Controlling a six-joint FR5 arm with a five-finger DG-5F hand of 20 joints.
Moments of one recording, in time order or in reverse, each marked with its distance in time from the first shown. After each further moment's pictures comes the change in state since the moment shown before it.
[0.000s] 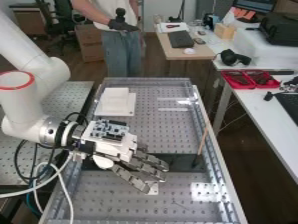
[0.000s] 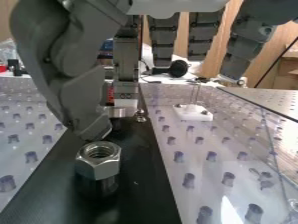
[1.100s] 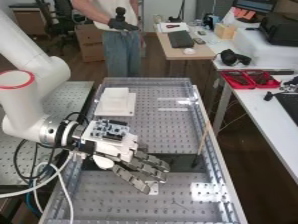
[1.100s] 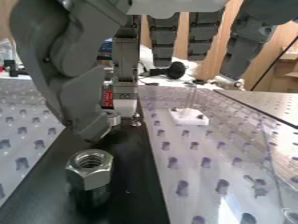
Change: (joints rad) arm 0.001 0.002 0.004 0.000 0.012 -0.007
